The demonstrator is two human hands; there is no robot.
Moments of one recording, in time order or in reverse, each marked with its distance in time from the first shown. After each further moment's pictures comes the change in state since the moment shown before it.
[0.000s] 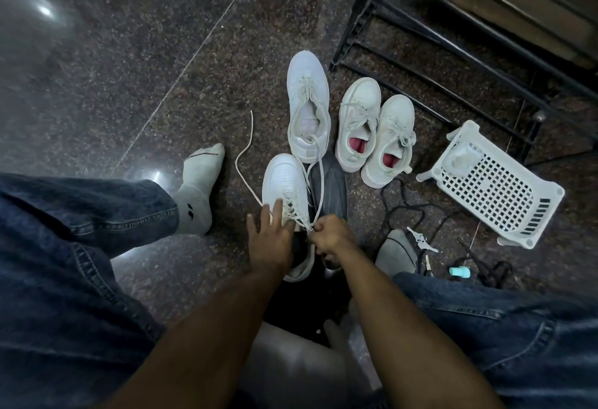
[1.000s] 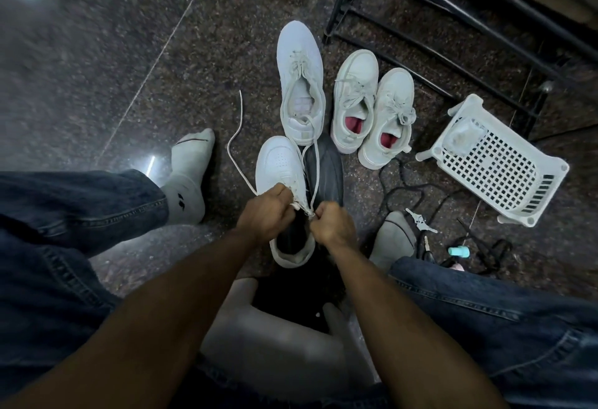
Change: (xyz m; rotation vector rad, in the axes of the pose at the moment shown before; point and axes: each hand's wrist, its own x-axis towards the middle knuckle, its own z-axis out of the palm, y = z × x) left_hand 0.044 -0.028 -0.001 -0.304 0.049 0.327; right_hand -0.011 0.004 0.001 -0.032 0.149 0.012
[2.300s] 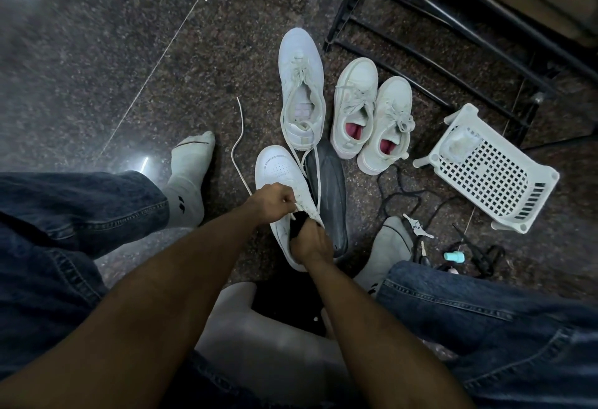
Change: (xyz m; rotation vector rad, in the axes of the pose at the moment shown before) left_hand 0.039 -0.009 -0.016 -0.336 -0.326 -0.189; right_hand -0.016 -0.013 0.040 -0.042 -0.057 -0.003
